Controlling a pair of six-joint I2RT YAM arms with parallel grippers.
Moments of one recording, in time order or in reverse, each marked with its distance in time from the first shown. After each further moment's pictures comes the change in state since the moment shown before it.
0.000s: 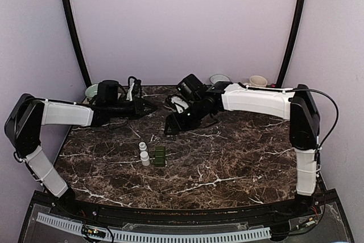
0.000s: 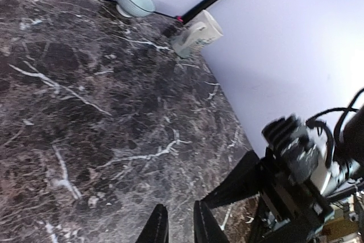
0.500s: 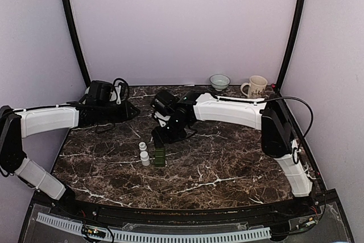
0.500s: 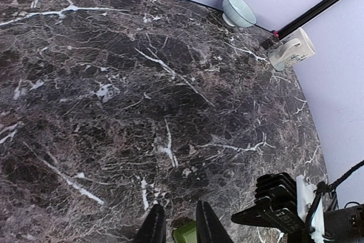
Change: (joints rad) left arm -0.002 -0.223 -0.026 -0.422 -0.428 0.117; right arm 0.135 0.287 0.326 -0.238 0.187 0.071
